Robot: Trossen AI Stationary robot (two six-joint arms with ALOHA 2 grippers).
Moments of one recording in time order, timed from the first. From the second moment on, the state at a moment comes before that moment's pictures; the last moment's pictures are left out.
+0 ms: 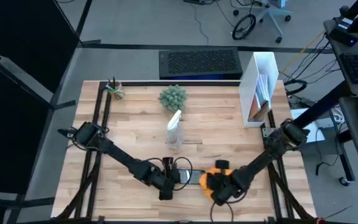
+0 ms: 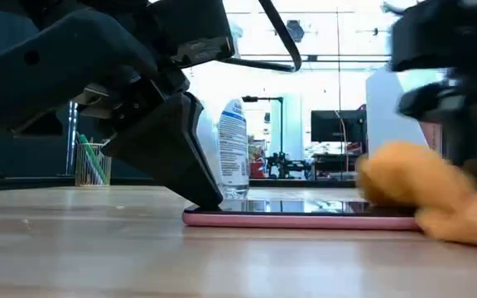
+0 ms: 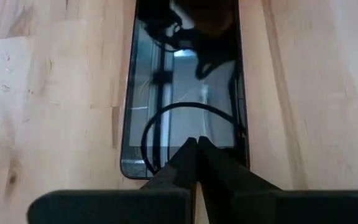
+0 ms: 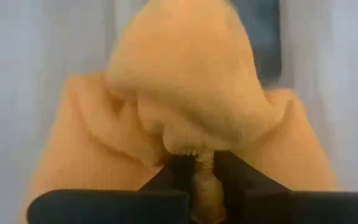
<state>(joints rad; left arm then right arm) -0.52 2.01 1.16 -0.20 -0.33 -0.33 0.69 1.84 1.11 -0.67 0.29 0.76</state>
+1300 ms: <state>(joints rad) -0.52 2.01 1.16 -0.21 -0.33 -0.33 0.74 1.88 1.13 -0.60 0.25 0.85</state>
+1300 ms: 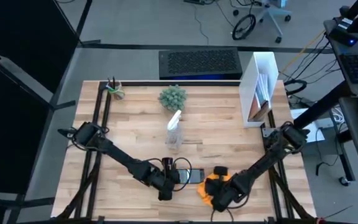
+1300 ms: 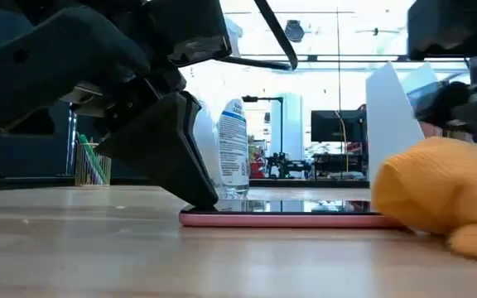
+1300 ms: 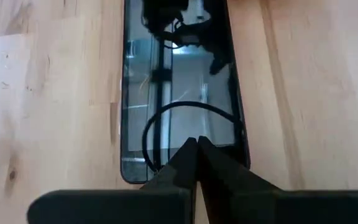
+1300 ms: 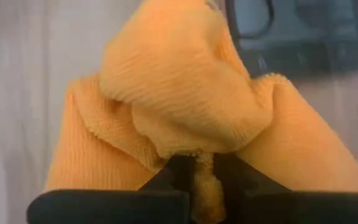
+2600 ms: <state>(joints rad) -0.53 2.01 1.16 -0.22 -0.32 -0.33 0.54 1.82 1.14 -0.37 0.50 0.56</state>
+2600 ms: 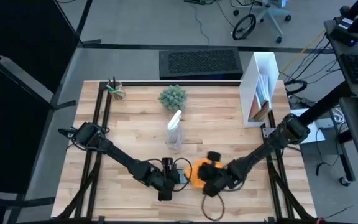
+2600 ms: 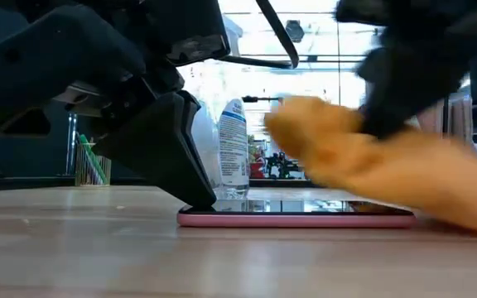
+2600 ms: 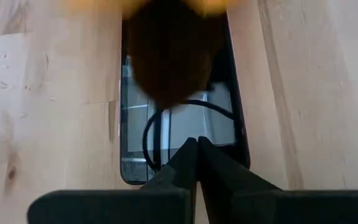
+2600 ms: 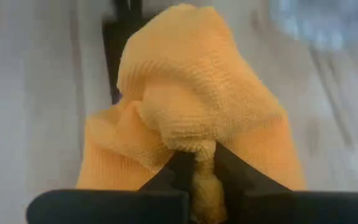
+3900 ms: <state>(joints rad) -0.53 1.99 1.16 -0.23 -0.34 -0.36 0.74 1.82 1.13 -0.76 0.22 0.98</state>
